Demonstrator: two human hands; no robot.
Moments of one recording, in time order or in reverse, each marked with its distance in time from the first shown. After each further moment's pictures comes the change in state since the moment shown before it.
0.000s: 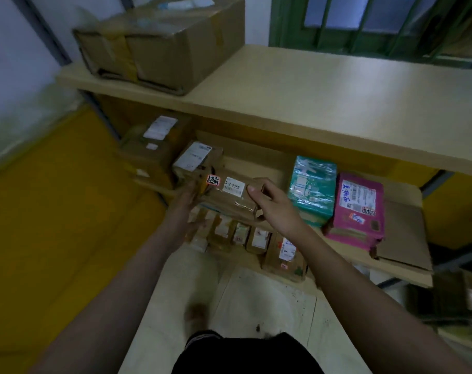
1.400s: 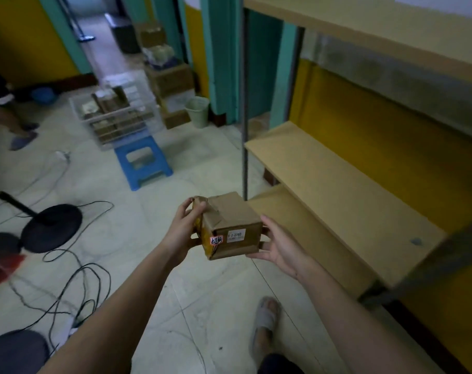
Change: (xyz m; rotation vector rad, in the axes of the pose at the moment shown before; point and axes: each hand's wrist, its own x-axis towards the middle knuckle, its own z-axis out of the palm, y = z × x) left_hand -0.997 -0.454 -0.279 -0.980 1.879 0.154; right_hand -0.833 0.075 0.614 -0.470 -2.066 0.389
